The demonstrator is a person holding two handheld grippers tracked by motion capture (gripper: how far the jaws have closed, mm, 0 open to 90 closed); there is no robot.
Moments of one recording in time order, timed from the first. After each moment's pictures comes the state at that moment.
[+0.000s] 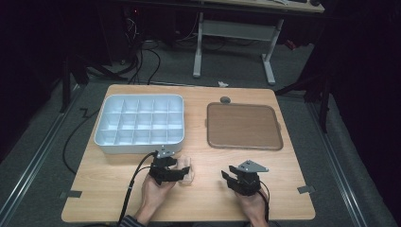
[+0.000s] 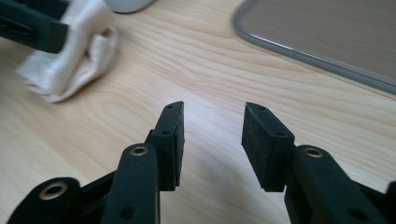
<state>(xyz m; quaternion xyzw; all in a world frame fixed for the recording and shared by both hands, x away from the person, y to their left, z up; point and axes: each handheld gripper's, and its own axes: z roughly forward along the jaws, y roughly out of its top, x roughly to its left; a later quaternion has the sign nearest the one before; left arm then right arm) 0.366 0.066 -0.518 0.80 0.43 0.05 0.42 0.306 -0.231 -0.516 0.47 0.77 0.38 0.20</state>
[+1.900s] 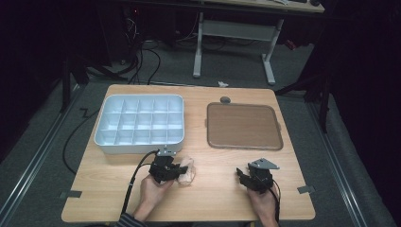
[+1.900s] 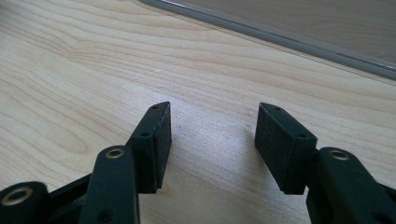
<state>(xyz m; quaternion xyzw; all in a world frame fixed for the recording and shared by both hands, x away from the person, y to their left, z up) 0.369 0.069 -0.513 0.82 0.39 0.00 0.42 0.318 -0.271 -0.531 0.53 0.75 0.32 0.24</state>
